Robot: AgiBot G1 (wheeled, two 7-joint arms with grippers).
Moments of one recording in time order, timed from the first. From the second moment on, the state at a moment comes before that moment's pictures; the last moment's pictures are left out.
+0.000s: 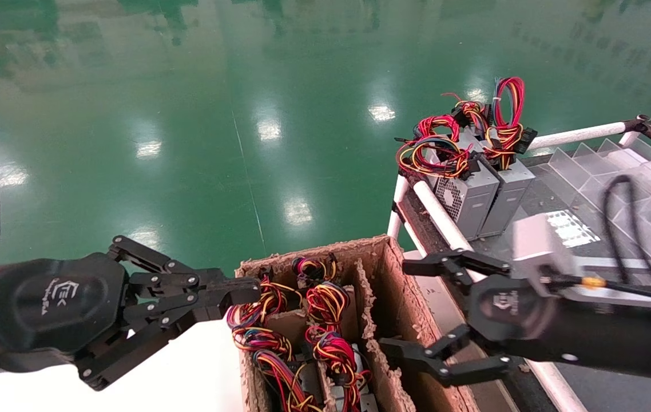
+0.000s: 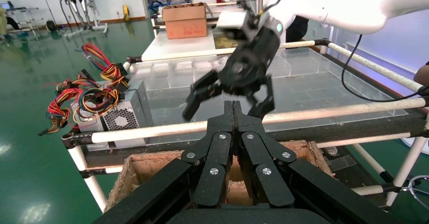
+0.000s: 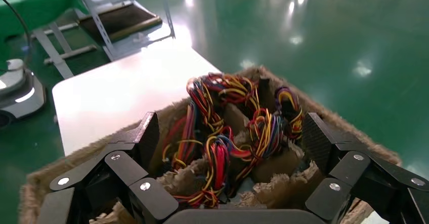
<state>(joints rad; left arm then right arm) -1.09 0.58 0.36 -1.26 0.68 1.46 -0.14 1.15 -0.71 -0.42 1.15 -0.99 -1.40 0.27</state>
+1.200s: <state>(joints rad) -1.09 0.58 0.36 -1.26 0.68 1.46 -0.14 1.27 -1.00 -0.59 0.72 -1.19 -1.48 0.10</state>
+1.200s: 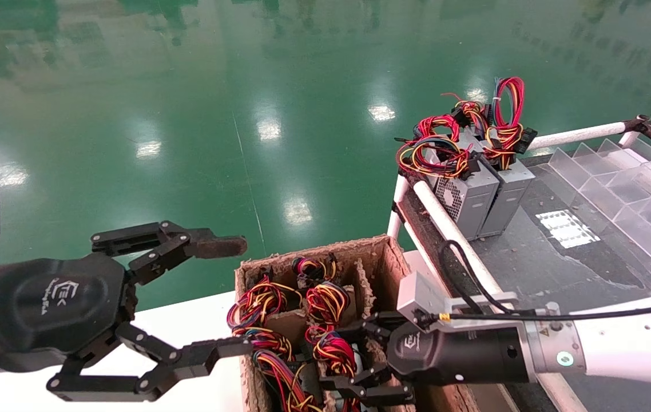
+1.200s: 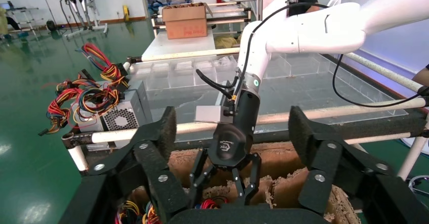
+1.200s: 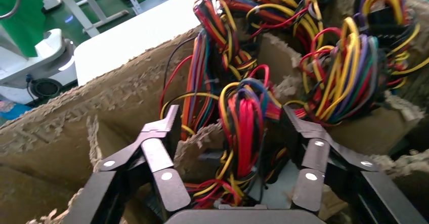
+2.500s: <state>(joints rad) -1.09 0.58 0.36 -1.26 0.68 1.46 -0.14 1.22 -0.73 -0.39 0.97 -0.94 -1.47 0.16</state>
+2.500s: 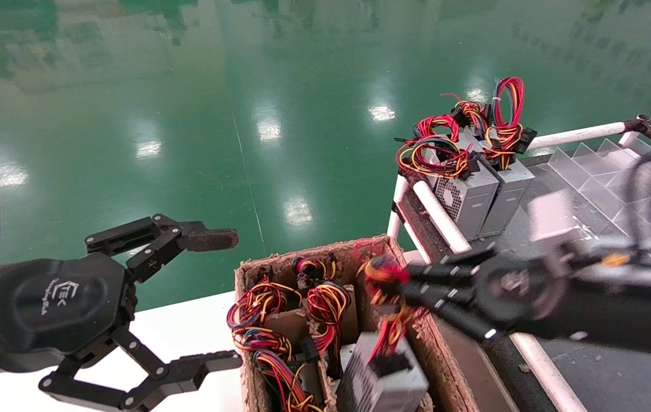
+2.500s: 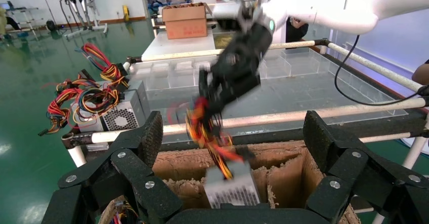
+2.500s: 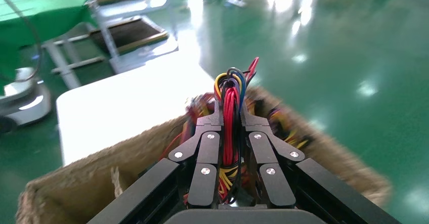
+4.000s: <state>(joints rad) -1.09 0.58 0.36 -1.26 0.68 1.46 -0.14 1.30 -0.47 -0.23 0.71 -0.96 -1.24 0.02</state>
